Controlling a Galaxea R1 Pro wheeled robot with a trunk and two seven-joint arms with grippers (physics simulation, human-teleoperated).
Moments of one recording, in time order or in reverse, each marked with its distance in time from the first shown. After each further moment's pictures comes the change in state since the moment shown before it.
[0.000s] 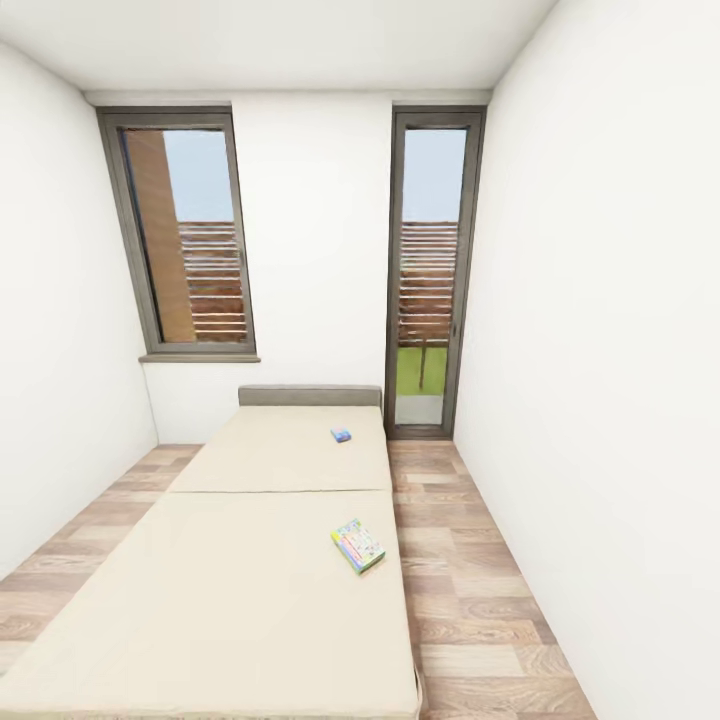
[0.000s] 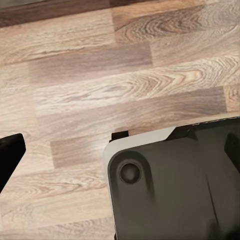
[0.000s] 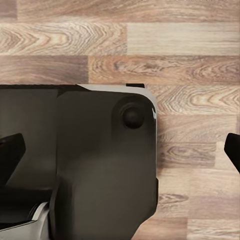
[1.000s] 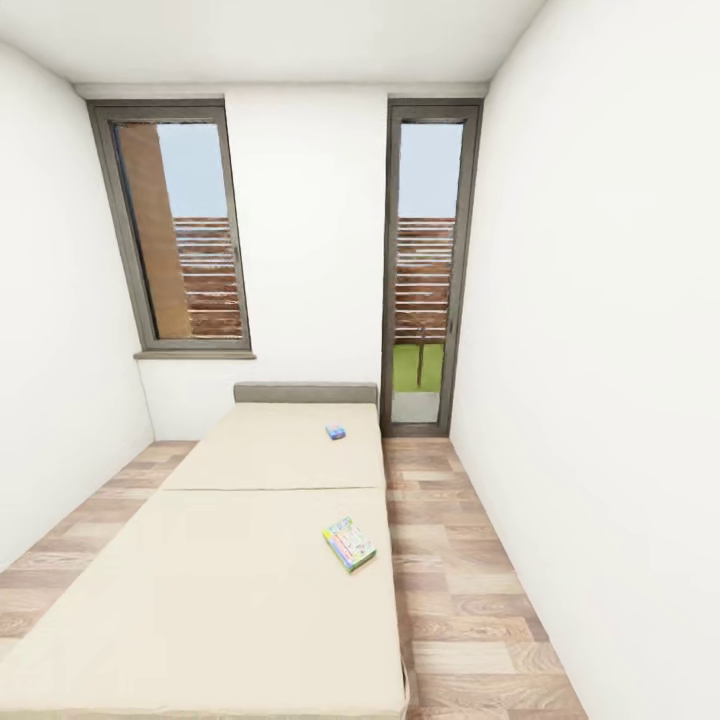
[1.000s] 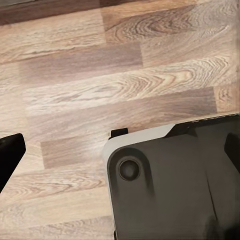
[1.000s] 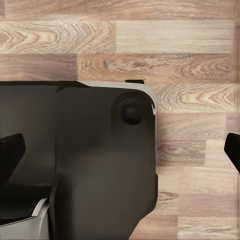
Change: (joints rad) left arm 0.000 0.000 0.000 0.000 0.000 -0.001 0.000; right arm 0.000 -0.001 -0.002 0.000 -0.003 0.002 0.000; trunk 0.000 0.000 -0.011
